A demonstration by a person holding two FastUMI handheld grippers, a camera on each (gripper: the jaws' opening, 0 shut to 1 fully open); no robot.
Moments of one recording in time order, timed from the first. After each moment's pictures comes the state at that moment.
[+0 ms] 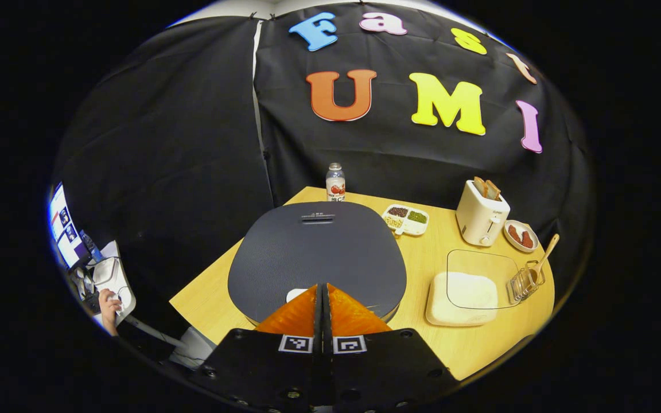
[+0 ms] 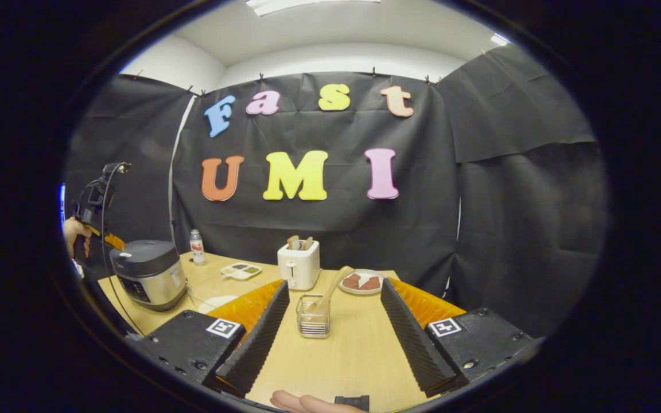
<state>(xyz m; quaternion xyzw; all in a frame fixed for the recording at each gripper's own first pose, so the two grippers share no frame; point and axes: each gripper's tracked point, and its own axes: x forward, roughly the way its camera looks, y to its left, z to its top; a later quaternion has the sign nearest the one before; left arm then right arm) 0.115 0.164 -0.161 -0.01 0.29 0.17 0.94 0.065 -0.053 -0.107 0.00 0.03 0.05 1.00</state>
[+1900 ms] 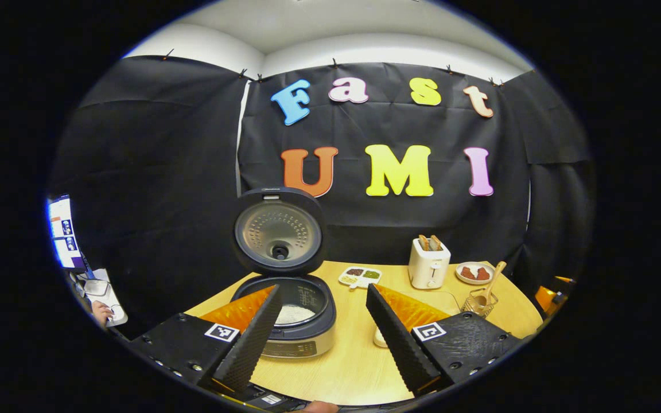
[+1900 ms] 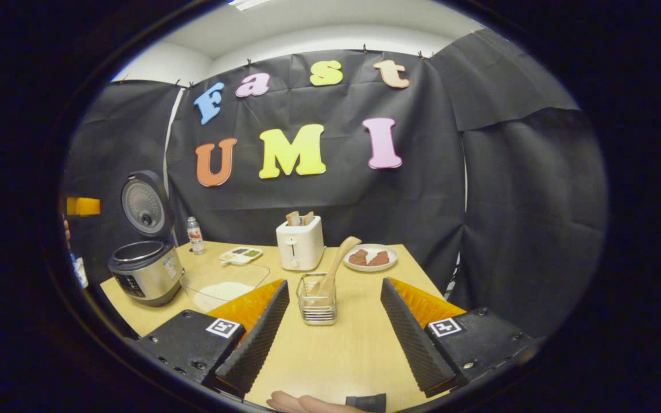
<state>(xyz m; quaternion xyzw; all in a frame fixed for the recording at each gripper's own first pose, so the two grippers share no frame) 0.052 0.054 -0.066 0.02 0.08 0.09 0.99 0.123 -0.044 -0.176 0.05 0.10 0.06 0.99</state>
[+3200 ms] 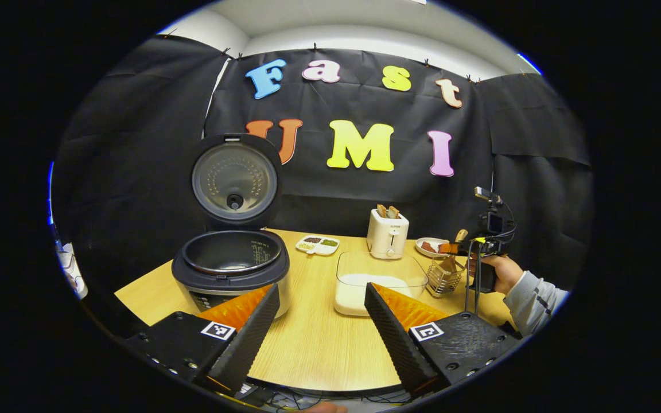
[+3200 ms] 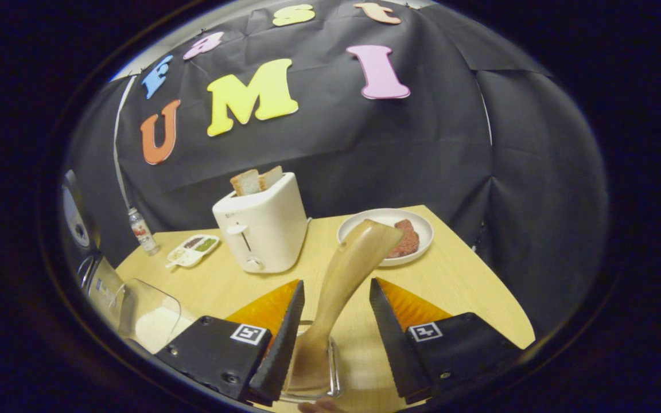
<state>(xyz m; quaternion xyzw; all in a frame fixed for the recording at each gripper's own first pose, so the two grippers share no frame) 0.027 0.009 -0.147 -0.02 0.10 0.00 0.99 0.372 -0.017 -0.273 0.09 0.22 0.04 0.97</state>
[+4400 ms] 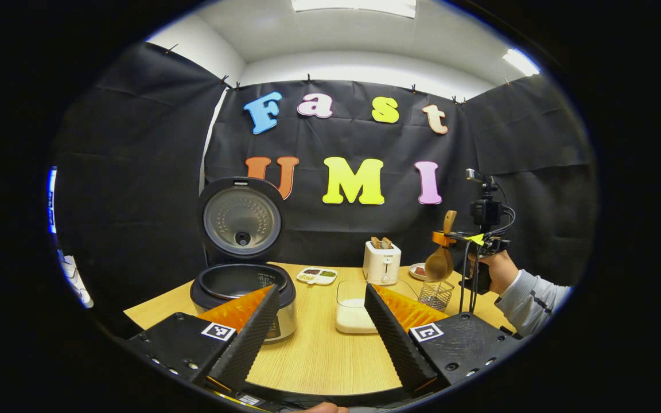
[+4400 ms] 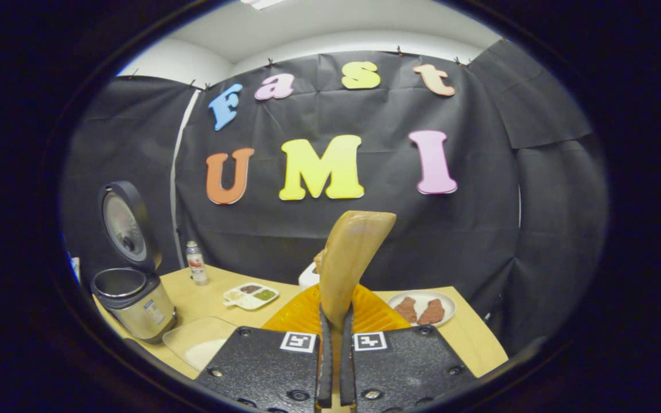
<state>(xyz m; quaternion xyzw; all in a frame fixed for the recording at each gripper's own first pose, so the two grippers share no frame) -0.010 0.022 -0.107 0.00 0.03 -0.01 1.00 0.292 0.085 -0.116 0.02 0.02 0.13 0.99</state>
